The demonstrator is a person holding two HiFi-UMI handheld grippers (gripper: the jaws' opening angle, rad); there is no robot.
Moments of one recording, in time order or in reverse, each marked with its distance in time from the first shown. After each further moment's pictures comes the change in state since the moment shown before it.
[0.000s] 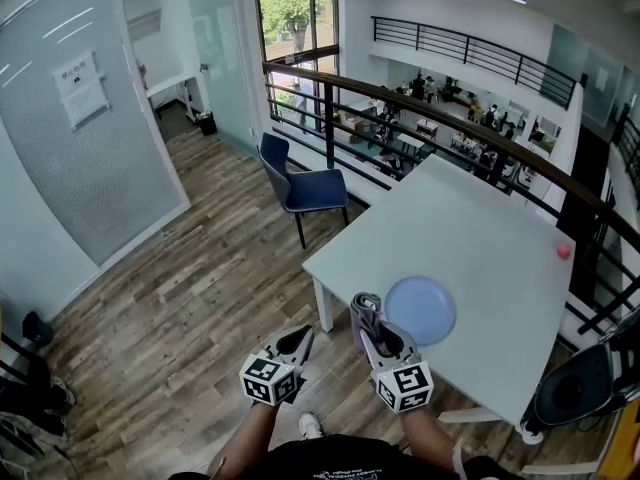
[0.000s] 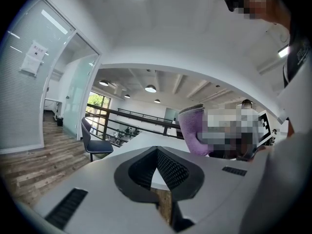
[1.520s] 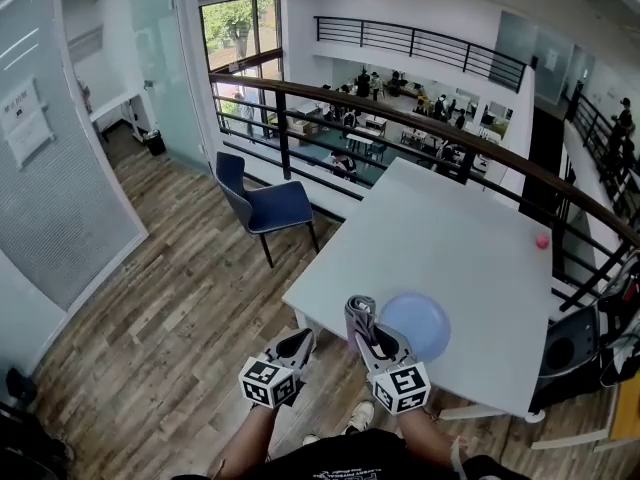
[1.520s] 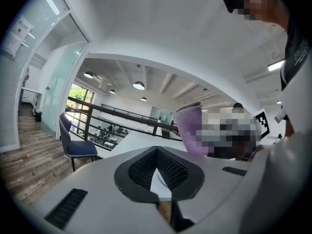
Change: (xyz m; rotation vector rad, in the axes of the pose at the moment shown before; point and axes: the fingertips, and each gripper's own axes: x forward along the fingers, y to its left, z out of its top) left arm 0.099 0.069 0.030 -0.013 0.025 -0.221; right arm 0.093 -0.047 0.012 0.018 0.019 -0.172
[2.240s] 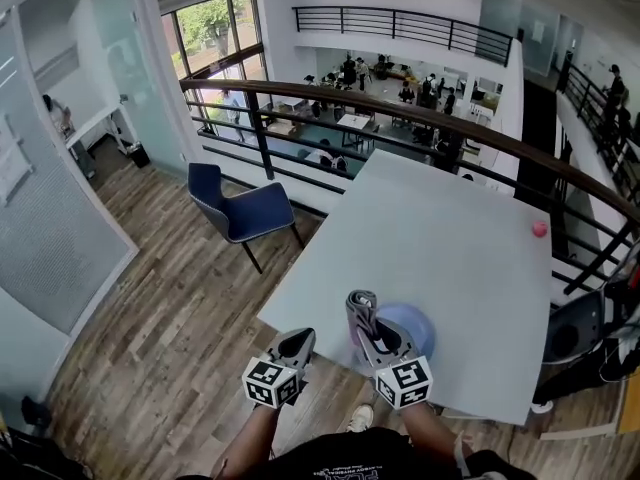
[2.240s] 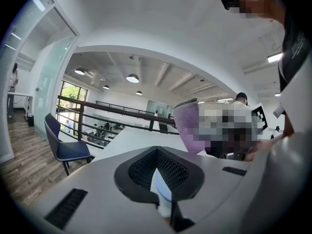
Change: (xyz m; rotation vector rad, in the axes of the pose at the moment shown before) left arm 0.122 -0.021 -0.003 0.058 0.080 -0.032; right arm 0.015 -0.124 -0.009 0.049 -0.003 -0.042
